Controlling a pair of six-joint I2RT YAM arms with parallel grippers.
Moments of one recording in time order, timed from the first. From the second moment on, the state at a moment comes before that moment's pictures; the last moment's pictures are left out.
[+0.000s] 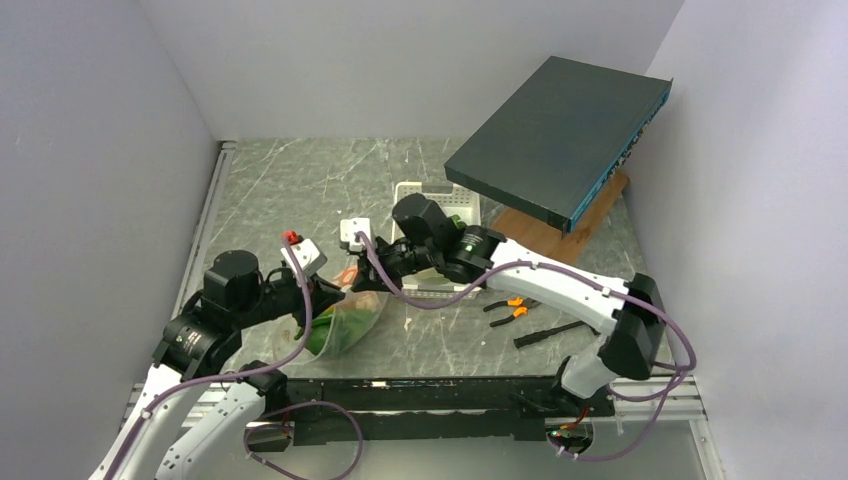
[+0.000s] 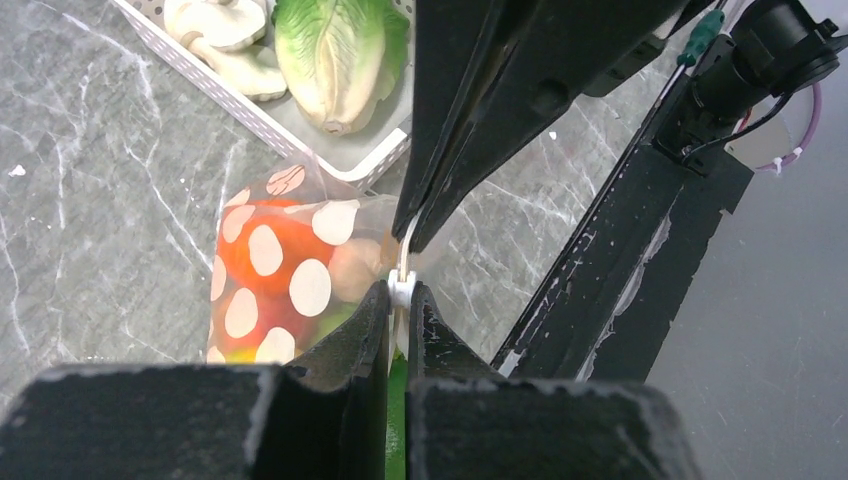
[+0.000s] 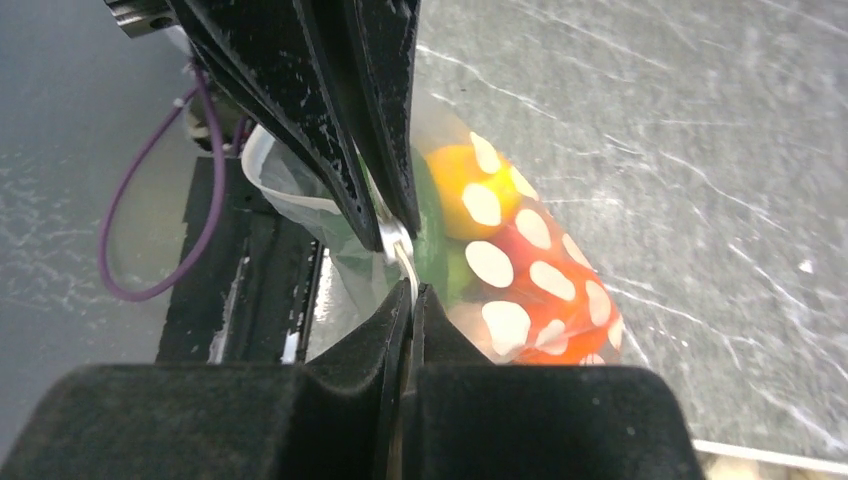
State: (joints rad) left arm -0.46 0.53 0.85 -0.74 0.50 0.06; right arm 1.03 1.57 1.42 -0.39 -0.61 -0.33
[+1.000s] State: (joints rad) left arm -0.46 0.44 0.95 -0.86 0.34 0.03; right arm 1.04 1.49 1.21 0.09 -0.04 -0.01
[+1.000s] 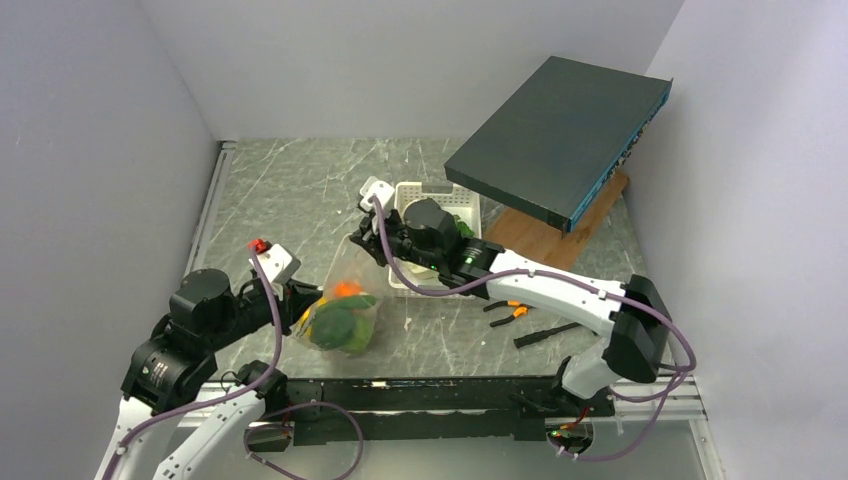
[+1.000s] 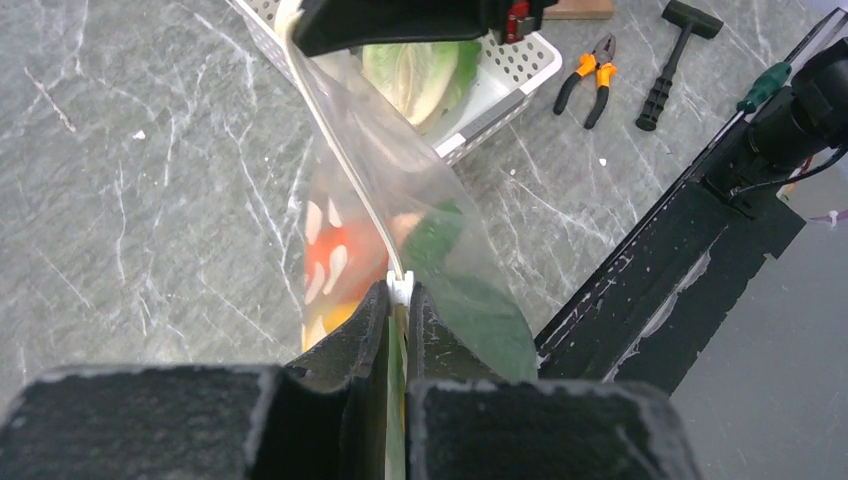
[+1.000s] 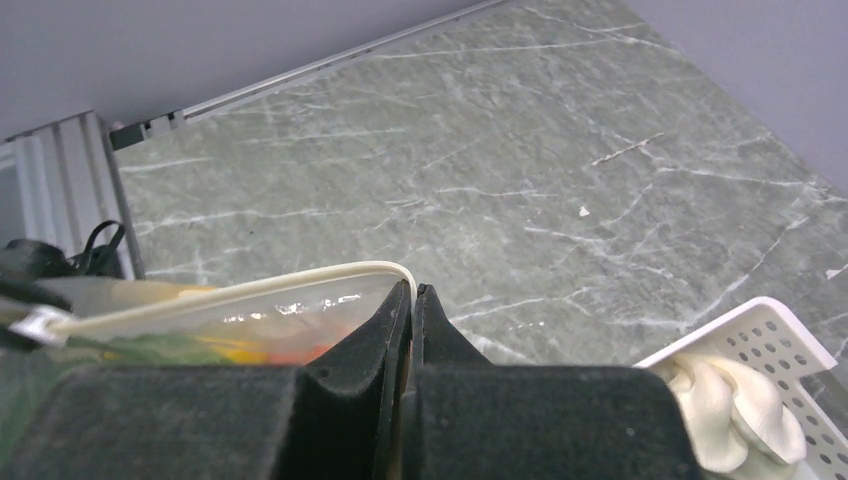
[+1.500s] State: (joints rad) left arm -0.46 0.41 0.95 -0.96 0.29 -0.08; right arm 1.04 1.66 1.32 0.15 0.13 -0.01
